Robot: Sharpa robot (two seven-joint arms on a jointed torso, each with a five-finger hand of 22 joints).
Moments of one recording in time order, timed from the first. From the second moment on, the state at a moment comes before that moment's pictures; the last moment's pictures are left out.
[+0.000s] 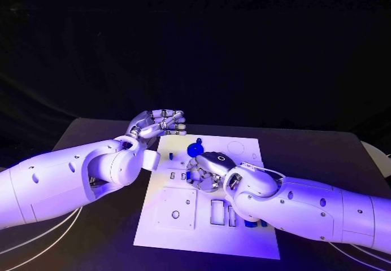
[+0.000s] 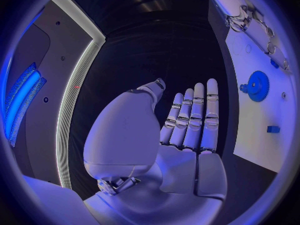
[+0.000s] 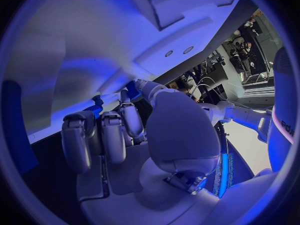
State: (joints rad) left arm 1.23 -0.89 -0.02 1.60 0.01 -0.38 0.40; left_hand 1.42 -0.19 0.41 0.23 0.05 0.79 0.20 0.28 0.20 1.01 0.18 0.11 0.07 0.96 0.13 0.33 0.29 0.17 0.91 0.23 0.44 0.20; right arm 1.16 -0.52 -0.15 1.49 -1.55 -0.42 -0.22; right_hand 1.26 -0.18 0.47 0.18 0.21 0.85 0.16 0.32 0.41 1.33 0.08 1.32 1.30 1.47 0.00 1.55 1.31 0.01 1.47 0.10 1.56 1.31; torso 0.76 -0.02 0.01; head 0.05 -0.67
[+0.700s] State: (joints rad) left arm 1.23 -0.89 -0.02 1.59 -0.01 -0.38 0.38; left_hand 1.41 -0.19 0.40 0.24 0.05 0.79 0.20 0.28 0.20 1.02 0.17 0.11 0.07 0.98 0.13 0.33 0.30 0.17 0.91 0.23 0.46 0.21; right arm 1.16 -0.58 -0.14 1.56 -1.56 -0.51 -0.21; right_hand 1.31 -0.15 0.09 0.29 0.21 0.75 0.19 0.28 0.36 1.27 0.11 1.29 1.26 1.47 0.03 1.55 1.31 0.01 1.47 0.13 1.53 1.31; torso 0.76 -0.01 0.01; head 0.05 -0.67
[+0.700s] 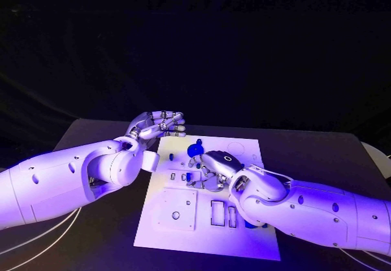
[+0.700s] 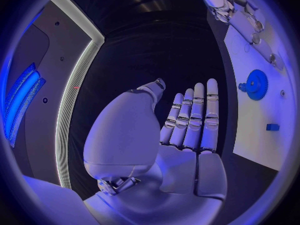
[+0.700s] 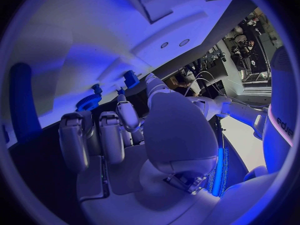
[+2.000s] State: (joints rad) left arm 1.24 -0.80 -0.02 1.51 -0.95 0.04 -0.46; left_hand 1.12 -0.11 0.20 0.29 0.05 0.89 0.10 0.62 0.48 1.25 0.02 1.15 1.00 1.47 -0.03 1.56 1.31 0.06 1.41 0.07 1.47 1.31; right arm 1.30 -0.92 -0.12 1.66 -0.97 -0.55 0.02; right_hand 1.39 -0.11 0.14 0.29 0.28 0.82 0.17 0.34 0.36 1.32 0.09 1.33 1.30 1.47 0.02 1.55 1.31 0.01 1.47 0.13 1.54 1.31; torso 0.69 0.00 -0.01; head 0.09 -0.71
